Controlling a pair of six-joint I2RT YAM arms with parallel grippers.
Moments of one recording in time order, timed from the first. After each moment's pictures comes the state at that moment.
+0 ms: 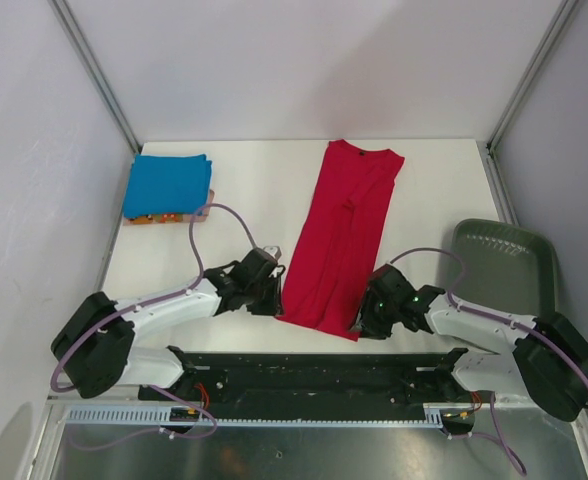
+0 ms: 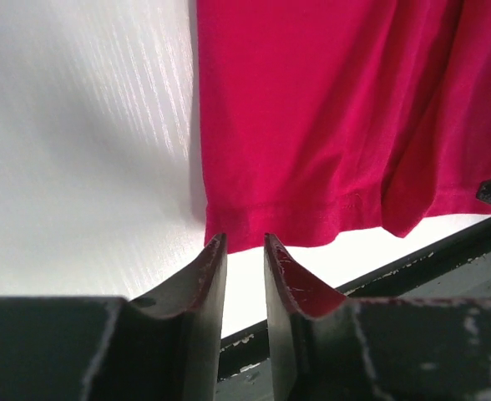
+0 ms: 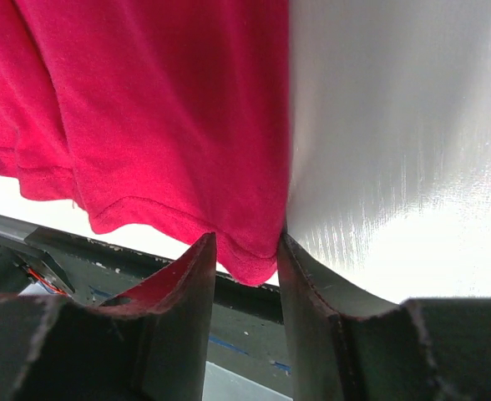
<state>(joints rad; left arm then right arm) -0.79 1.30 0.65 -0.38 0.05 -0.68 0.76 1.17 0.47 -0.36 -0.14 1.12</state>
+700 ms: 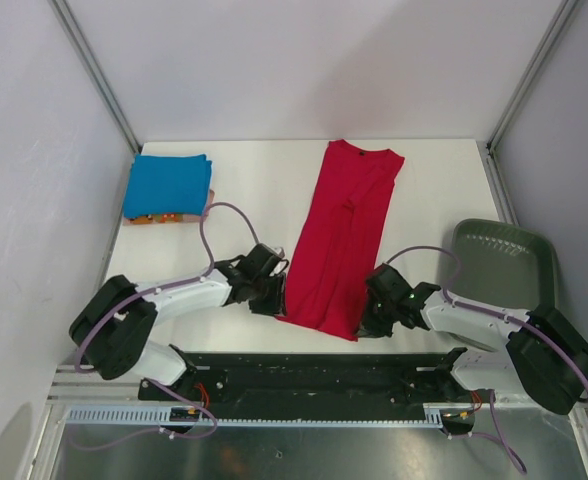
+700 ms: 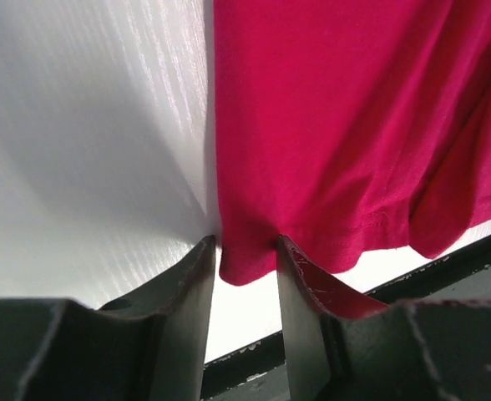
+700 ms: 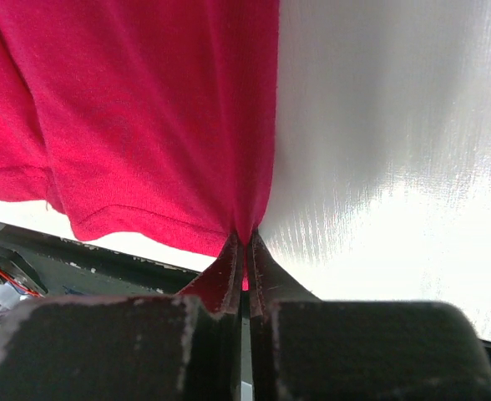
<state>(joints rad) -0.74 1.42 0.69 -0.38 0.12 -0.65 0.77 1.22 0.49 -0.40 -0.14 1.06</state>
